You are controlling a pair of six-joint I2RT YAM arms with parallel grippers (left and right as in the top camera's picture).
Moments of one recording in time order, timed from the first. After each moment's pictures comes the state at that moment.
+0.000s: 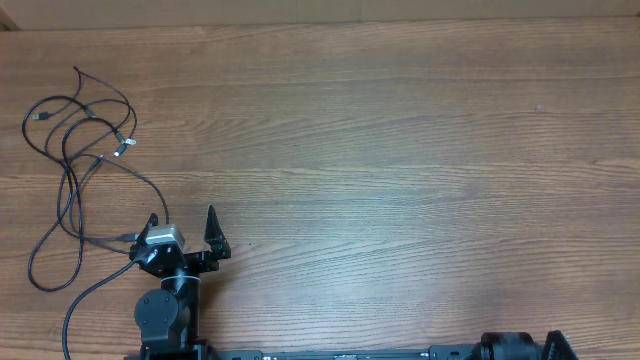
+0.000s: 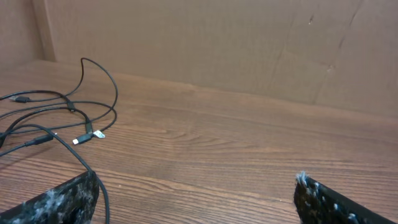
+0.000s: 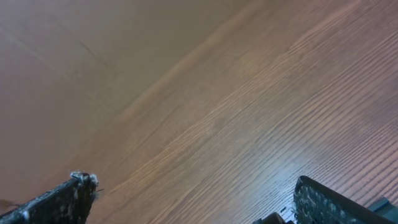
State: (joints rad) left arm 0.07 0.01 0.01 -0.08 -0.02 -0.15; right arm 0.00 0.04 1.25 -1.58 0.16 0.67
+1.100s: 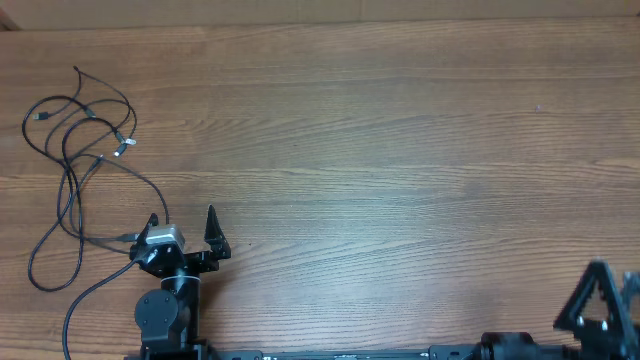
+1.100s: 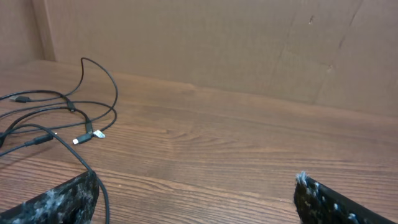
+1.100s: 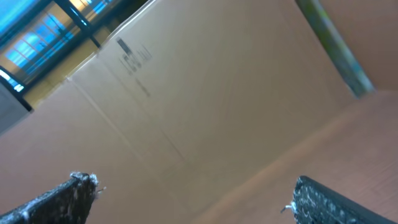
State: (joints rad) left arm 0.07 0.01 0.01 -0.08 -0.02 -0.15; right arm 0.00 0.01 0.94 -0.74 0.16 0.67
